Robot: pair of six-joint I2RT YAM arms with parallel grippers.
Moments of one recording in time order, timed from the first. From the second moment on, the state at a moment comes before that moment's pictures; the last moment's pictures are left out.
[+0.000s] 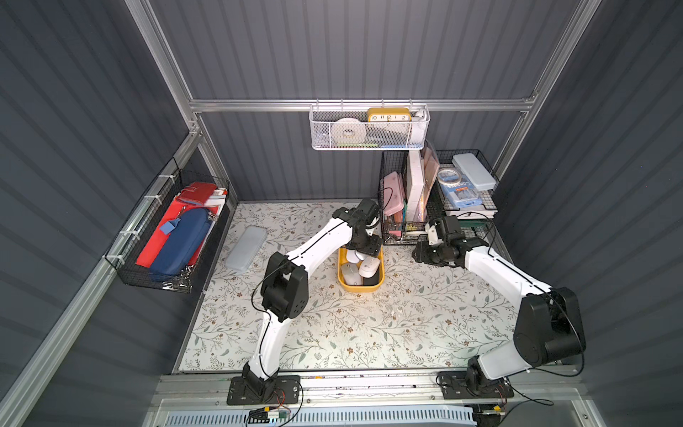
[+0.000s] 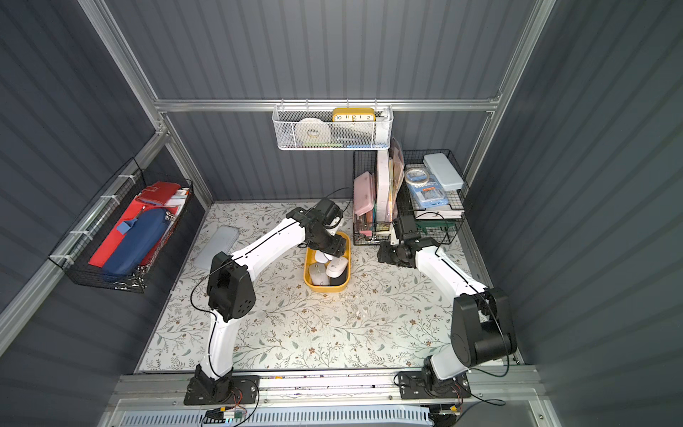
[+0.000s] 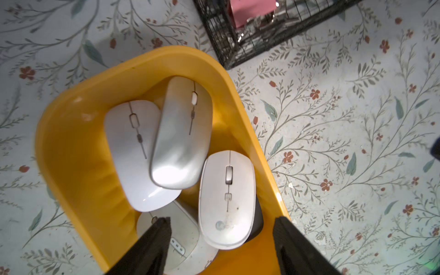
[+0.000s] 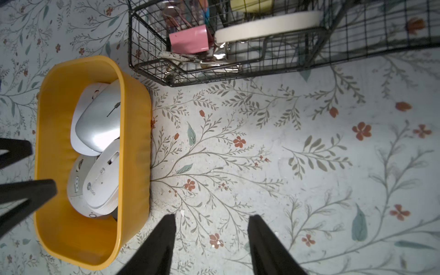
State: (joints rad) left arm -0.70 2.20 2.02 -1.00 0.09 -0.16; right arm 0.23 1.53 1.09 -0.56 -0.14 0.36
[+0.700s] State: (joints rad) left arm -0.72 2.25 1.96 -1.00 0.14 -0.09; right arm 0.23 1.51 1.08 -0.56 -0.13 0.36
